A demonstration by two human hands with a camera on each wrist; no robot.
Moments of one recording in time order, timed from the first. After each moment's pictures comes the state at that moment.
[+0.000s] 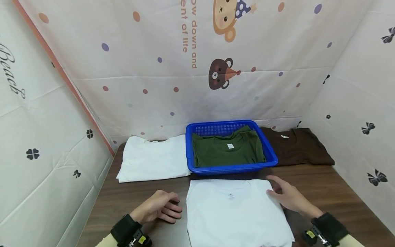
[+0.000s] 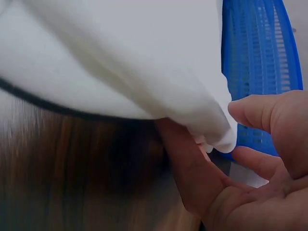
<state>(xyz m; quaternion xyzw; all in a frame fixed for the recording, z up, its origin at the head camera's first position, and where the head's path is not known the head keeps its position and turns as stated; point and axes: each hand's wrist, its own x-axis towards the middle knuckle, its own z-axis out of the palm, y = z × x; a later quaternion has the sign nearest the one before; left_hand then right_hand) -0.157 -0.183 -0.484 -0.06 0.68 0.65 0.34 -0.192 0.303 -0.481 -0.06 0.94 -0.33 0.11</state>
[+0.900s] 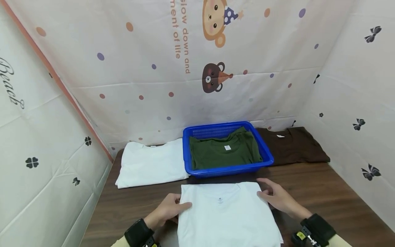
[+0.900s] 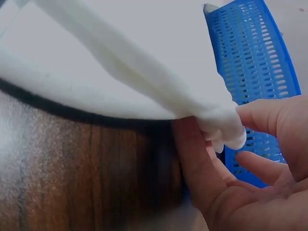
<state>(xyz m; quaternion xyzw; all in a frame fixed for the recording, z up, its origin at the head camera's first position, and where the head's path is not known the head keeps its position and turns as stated) -0.152 -0.133 -0.486 -0.01 0.80 0.55 0.24 -0.183 0.284 -0.496 -0.02 0.88 -0.45 0.15</state>
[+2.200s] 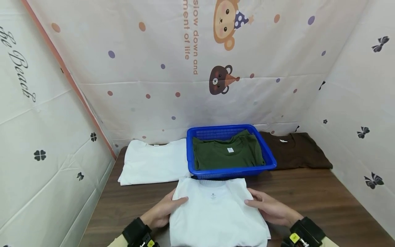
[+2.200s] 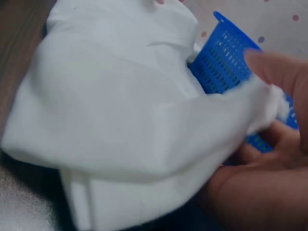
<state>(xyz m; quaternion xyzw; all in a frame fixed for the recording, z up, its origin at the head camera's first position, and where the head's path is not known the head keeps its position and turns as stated) -0.155 -0.157 -0.507 -0.02 0.62 0.73 0.29 -0.178 0.245 -0.490 -0.08 0.59 -0.69 0.40</state>
